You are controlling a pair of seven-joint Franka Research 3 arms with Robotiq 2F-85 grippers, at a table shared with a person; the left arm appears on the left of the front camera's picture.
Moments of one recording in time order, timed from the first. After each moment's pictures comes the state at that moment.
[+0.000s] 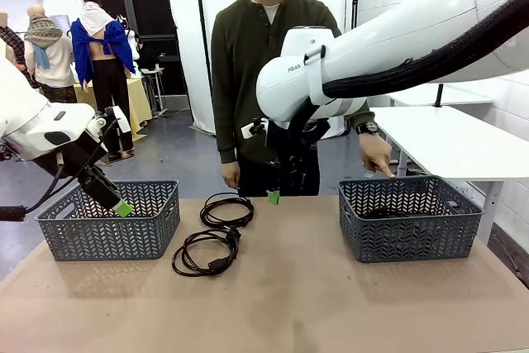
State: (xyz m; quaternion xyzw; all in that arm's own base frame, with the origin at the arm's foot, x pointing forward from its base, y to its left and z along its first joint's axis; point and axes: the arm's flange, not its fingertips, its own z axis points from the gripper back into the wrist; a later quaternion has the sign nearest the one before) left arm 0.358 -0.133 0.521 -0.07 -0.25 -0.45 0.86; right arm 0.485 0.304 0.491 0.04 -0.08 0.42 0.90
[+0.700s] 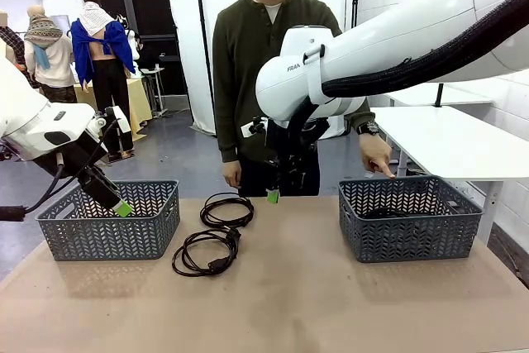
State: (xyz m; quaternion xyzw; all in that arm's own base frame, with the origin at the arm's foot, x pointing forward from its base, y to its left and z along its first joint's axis) left arm 0.358 -0.133 0.521 -0.07 -0.25 -0.45 0.86; right arm 0.487 0.300 0.493 0.04 -0.08 0.42 0.90
